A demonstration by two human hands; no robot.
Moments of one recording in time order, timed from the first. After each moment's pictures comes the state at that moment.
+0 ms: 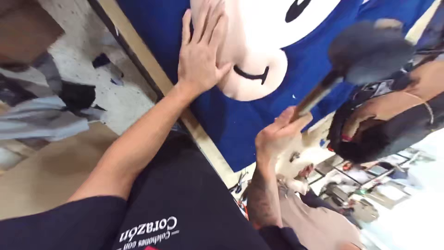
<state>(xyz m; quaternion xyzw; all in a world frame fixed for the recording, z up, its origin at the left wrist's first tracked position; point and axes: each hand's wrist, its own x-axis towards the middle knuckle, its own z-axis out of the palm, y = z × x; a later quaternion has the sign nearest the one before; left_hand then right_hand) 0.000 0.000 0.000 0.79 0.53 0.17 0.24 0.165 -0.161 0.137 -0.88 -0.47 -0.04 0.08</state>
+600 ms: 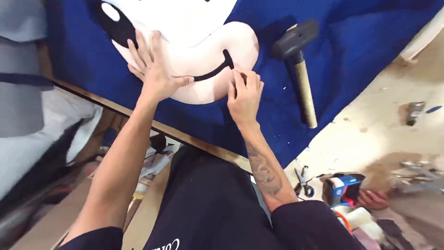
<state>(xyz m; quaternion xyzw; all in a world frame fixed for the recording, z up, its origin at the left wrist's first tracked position) 0.045 0.059 0.034 0.83 0.51 -0.07 0.23 0.220 -0.159 0.014 -0.85 -0.48 0.08 0.22</state>
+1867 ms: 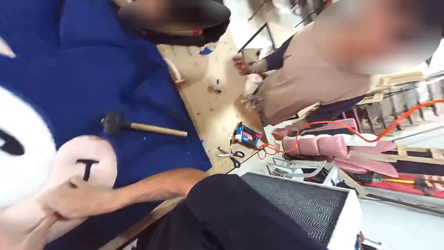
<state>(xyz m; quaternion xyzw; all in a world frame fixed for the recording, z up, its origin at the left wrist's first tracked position) 0.040 0.059 0.030 0.80 0.44 -0.01 0.41 0.162 -0.065 0.024 -0.81 -0.54 0.08 0.22</state>
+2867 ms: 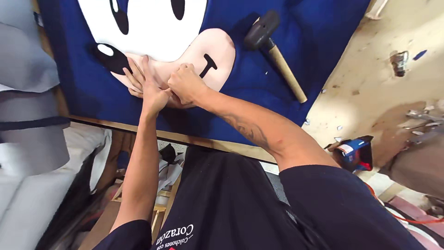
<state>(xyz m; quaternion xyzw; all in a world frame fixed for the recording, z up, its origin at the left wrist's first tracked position) 0.035 0.067 0.023 0.82 0.47 0.00 0.33 0.180 -0.021 0.059 -0.68 -0.68 0.27 0.01</state>
